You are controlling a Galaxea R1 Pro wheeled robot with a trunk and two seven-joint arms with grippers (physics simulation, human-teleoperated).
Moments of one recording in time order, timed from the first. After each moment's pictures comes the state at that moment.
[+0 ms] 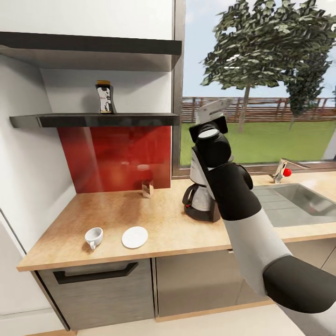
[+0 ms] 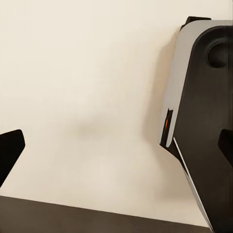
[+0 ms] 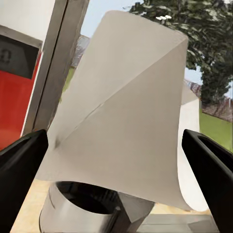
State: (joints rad) left arm -0.03 0.17 0.00 -0.04 0.10 -0.02 0.03; right arm -1.18 0.17 0.39 -1.45 0.23 1.04 -0.32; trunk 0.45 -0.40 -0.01
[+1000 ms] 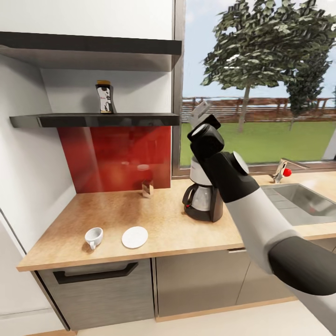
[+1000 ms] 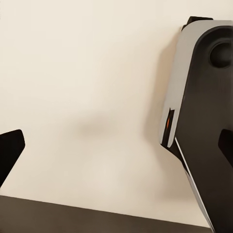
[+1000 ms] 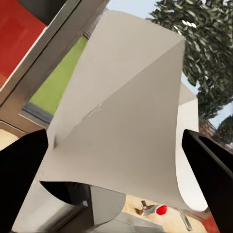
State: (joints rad) left arm -0.03 0.18 0.00 -0.03 0.10 -0.02 0.03; right arm -1.31 0.12 0.45 -1.21 0.67 1.03 0.19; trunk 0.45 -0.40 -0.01
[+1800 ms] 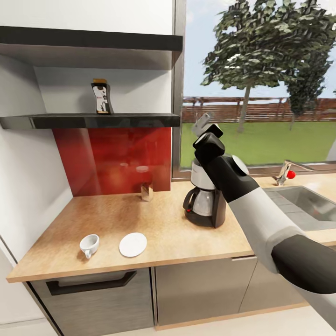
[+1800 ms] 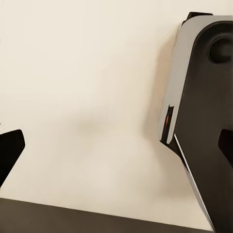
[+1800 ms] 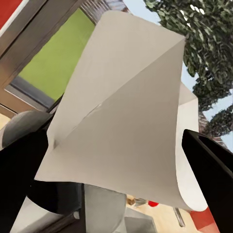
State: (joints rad) left arm -0.03 0.17 0.00 -0.03 0.10 0.00 0.03; right arm -1.31 0.08 0.46 -1.07 0.67 0.97 0.18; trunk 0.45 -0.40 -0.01
